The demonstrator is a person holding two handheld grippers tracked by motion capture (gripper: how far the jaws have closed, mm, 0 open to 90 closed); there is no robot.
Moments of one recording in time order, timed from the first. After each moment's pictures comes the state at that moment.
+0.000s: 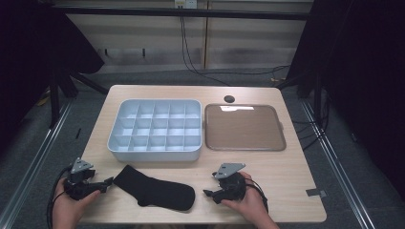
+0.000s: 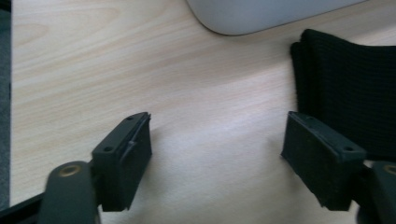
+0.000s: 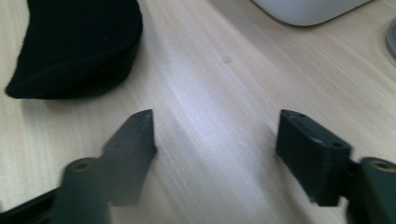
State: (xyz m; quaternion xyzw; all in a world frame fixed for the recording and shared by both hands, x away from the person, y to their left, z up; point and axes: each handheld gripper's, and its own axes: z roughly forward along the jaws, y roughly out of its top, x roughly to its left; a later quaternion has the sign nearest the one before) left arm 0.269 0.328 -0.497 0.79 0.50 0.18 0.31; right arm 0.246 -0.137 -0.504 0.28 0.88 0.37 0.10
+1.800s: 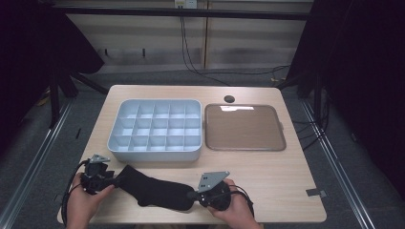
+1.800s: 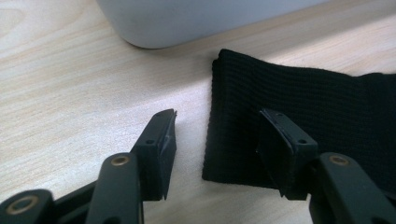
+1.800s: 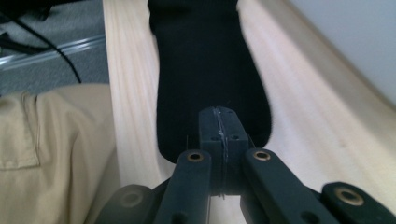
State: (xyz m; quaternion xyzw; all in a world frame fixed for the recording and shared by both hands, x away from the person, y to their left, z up) left arm 0.279 0.282 -0.480 0.81 0.51 0.10 0.28; right arm 0.217 -0.087 -0.476 0.19 0.89 0.41 0.06
